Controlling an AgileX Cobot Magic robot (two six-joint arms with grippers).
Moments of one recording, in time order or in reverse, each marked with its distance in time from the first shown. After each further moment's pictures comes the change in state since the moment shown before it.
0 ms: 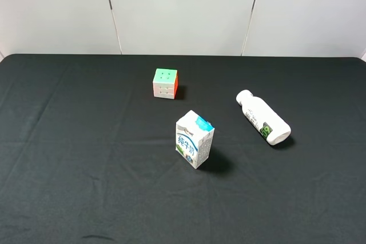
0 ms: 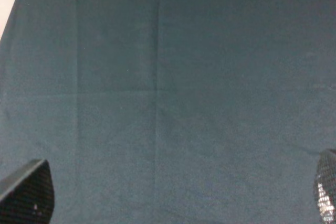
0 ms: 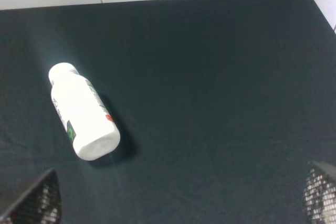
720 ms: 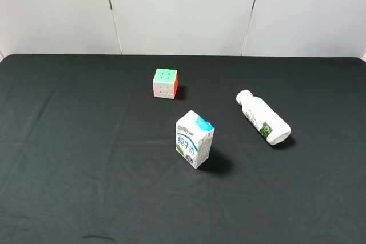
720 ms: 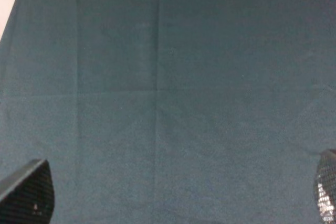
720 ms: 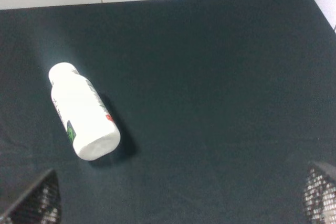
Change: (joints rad) left arm 0.000 0.000 0.000 0.000 0.000 0.000; right arm 0.000 0.000 0.000 0.000 0.000 0.000
